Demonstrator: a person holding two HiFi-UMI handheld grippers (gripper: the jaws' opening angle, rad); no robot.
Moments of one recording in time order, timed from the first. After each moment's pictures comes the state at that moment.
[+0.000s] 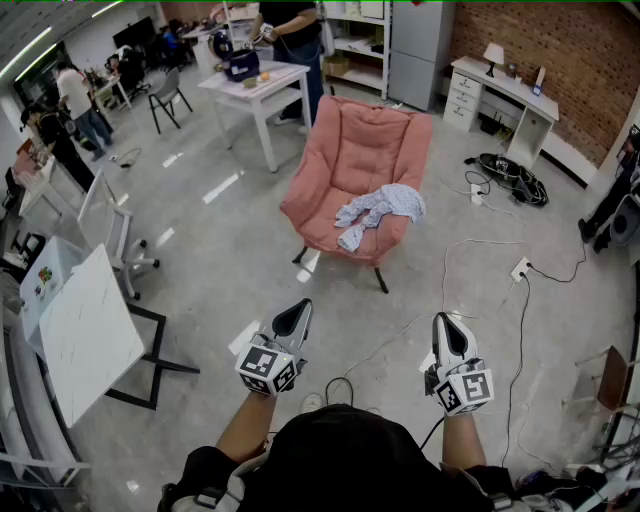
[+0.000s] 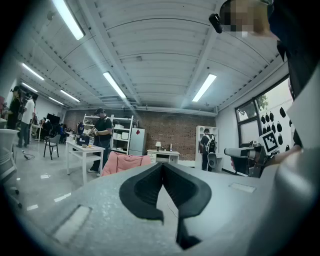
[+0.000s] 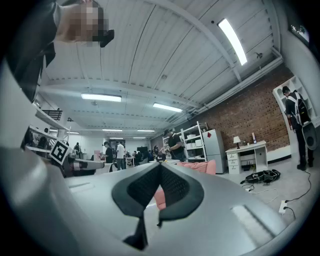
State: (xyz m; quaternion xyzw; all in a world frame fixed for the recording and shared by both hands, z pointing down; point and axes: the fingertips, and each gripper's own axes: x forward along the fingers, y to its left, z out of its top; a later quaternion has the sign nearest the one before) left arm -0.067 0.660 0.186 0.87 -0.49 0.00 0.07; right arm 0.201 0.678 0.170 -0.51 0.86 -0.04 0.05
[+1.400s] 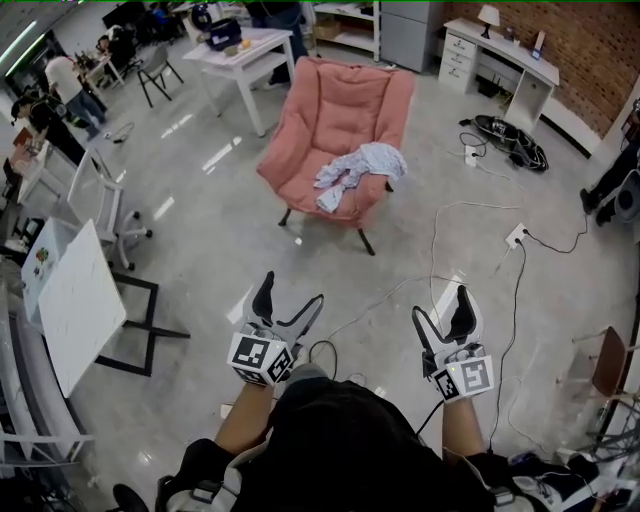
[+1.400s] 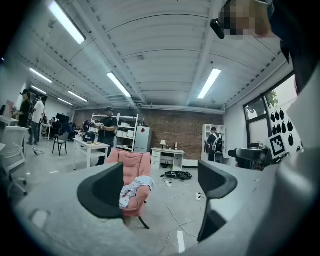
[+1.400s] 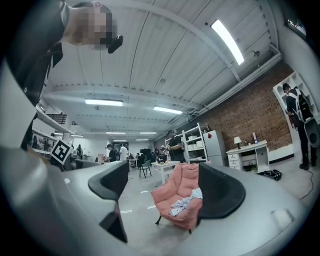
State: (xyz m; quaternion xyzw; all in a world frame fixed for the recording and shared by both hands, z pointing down) left arm 0.041 0.688 0.192 0.84 -0.54 0.00 0.08; right arm 0.309 0.701 0.171 -0.49 0.87 -0.04 0.07
